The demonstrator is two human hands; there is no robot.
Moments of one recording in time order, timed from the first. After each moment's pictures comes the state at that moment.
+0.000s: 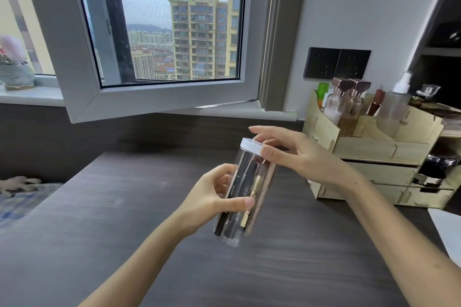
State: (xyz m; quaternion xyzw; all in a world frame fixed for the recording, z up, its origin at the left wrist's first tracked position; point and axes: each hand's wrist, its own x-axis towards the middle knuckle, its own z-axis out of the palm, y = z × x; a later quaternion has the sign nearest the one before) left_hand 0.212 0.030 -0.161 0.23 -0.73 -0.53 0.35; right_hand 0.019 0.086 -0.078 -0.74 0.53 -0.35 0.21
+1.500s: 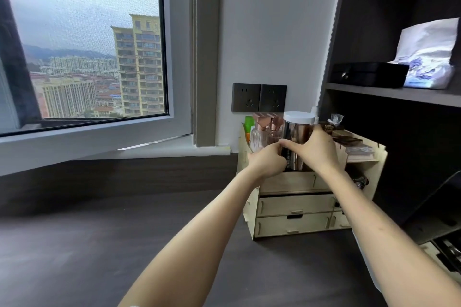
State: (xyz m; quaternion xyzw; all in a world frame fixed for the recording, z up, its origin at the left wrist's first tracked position) left_hand -0.076 -0.003 -0.068 0.28 -0.86 -0.36 0.22; right_hand -0.195 0.054 -0.060 -0.40 0.78 -0.45 -0.17
